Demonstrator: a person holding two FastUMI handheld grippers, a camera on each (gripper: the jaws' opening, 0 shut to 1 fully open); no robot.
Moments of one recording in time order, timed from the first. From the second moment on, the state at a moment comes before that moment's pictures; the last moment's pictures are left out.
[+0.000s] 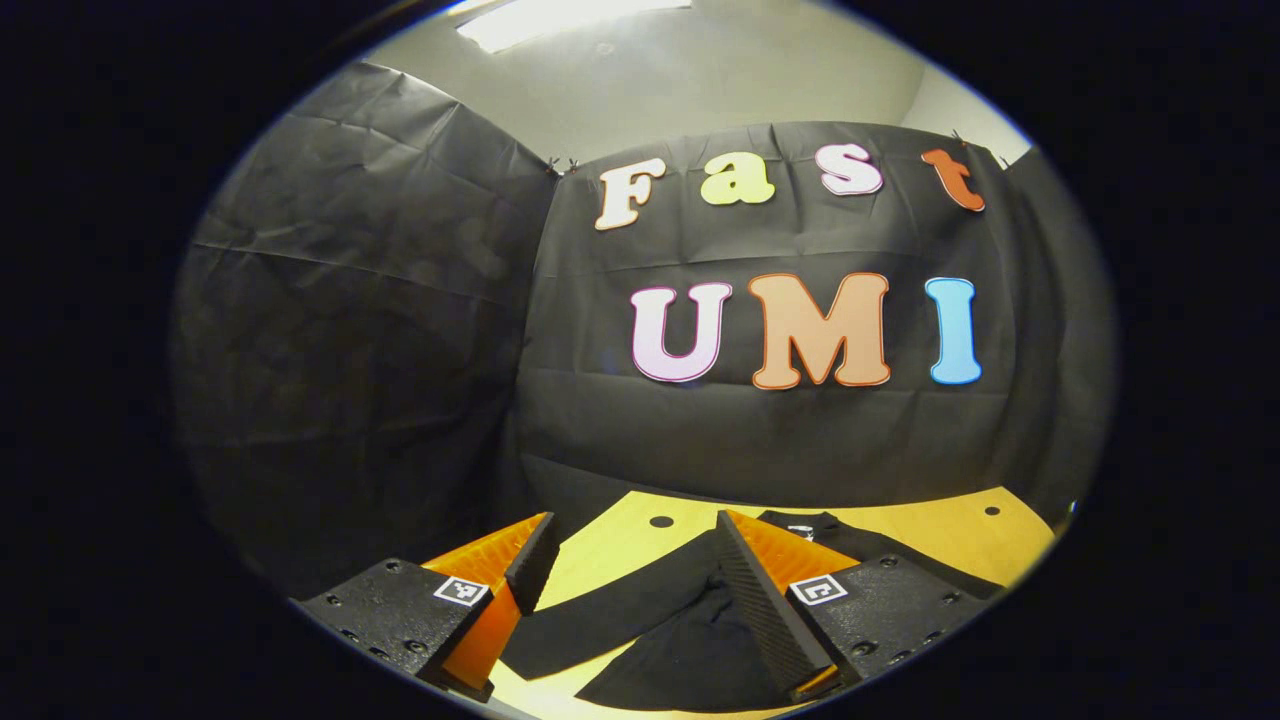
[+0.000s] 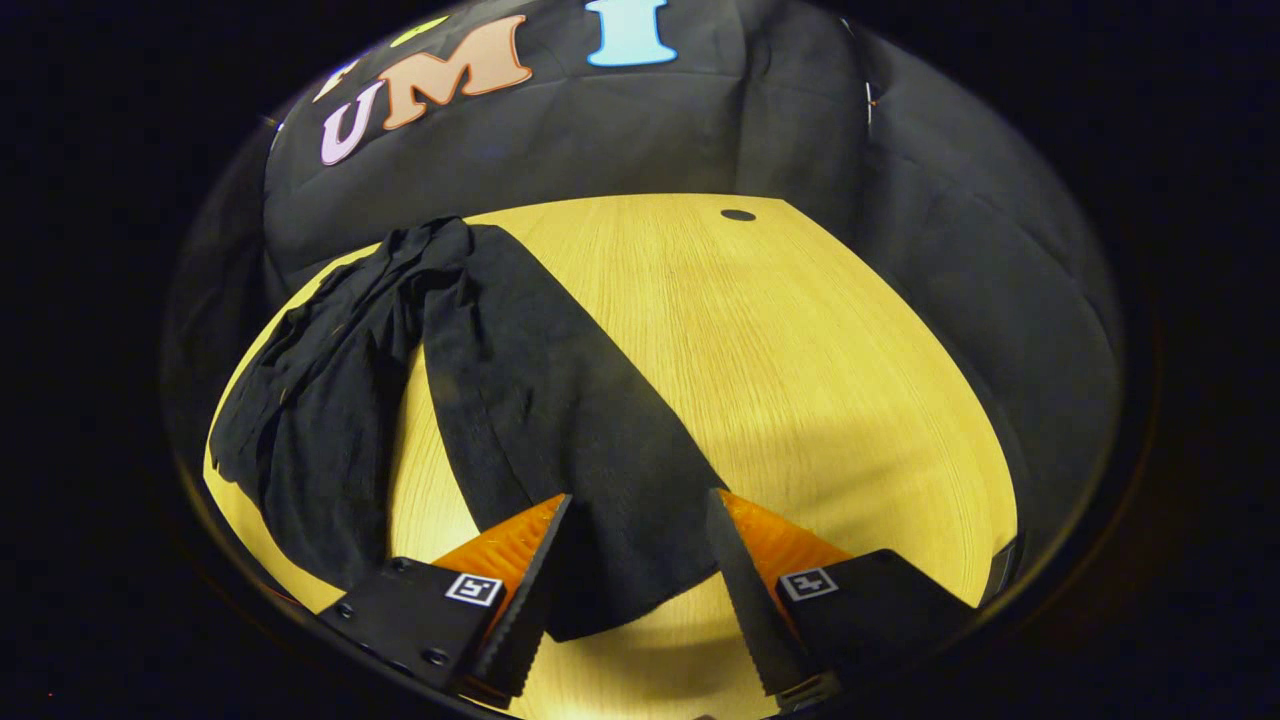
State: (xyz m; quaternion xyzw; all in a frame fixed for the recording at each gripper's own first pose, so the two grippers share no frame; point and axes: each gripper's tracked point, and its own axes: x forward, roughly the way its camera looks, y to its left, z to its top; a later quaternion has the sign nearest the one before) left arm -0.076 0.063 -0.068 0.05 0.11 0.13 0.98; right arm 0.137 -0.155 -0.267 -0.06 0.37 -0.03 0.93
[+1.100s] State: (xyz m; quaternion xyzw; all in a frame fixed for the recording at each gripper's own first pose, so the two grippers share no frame) left arm -0.082 0.041 -0.070 0.04 0.13 0.12 0.98; right arm 0.135 -0.126 -0.269 0.01 0.36 -0.01 0.93
